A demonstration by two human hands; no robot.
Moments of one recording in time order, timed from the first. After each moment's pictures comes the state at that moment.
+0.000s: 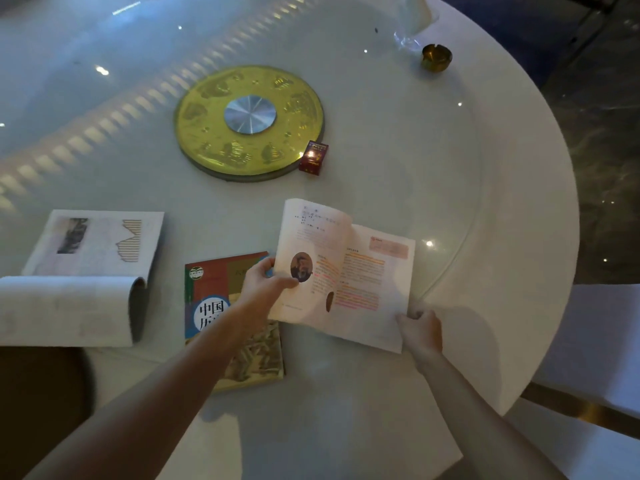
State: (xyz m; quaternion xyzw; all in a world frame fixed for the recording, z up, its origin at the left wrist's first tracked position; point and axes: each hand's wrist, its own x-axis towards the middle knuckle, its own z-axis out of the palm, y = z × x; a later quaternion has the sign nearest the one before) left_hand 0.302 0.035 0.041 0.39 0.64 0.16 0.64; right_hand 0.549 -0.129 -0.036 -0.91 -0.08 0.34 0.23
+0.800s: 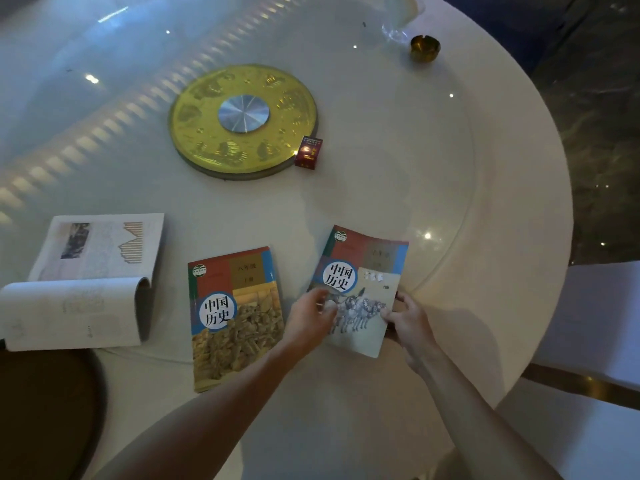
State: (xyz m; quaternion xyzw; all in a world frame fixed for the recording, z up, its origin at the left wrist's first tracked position) left_hand 0.335 -0.045 0.016 0.64 0.57 0.06 0.52; right_hand 0.515 -0.141 -0.008 -0.75 -0.08 0.50 0.42
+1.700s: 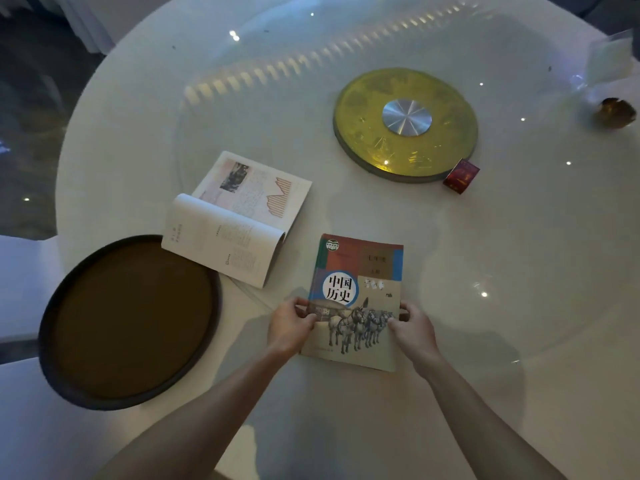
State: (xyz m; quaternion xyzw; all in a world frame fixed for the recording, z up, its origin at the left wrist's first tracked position) left_hand 0.104 -0.034 -0.013 0.43 0.75 0.17 0.48; right_hand 0.340 -0.048 -0.008 -0.79 -0.35 0.47 0.19
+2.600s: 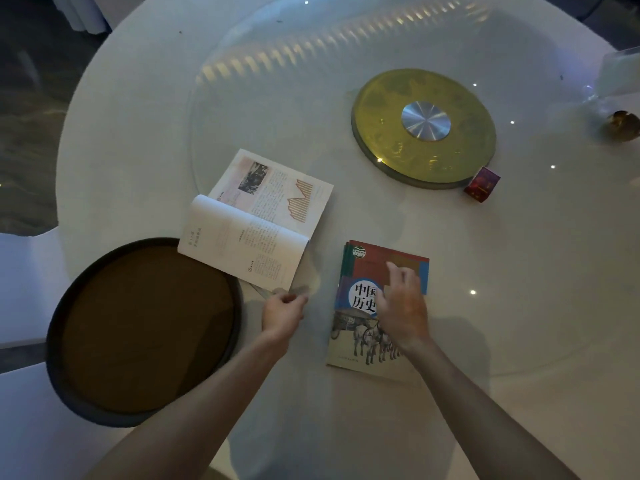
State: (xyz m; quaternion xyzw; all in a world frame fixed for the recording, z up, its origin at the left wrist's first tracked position) left_hand 0.037 0.001 -0.028 0.22 0.74 0.24 0.58; right_hand 0.252 0.007 0.012 -0.75 -0.62 0.19 0.11
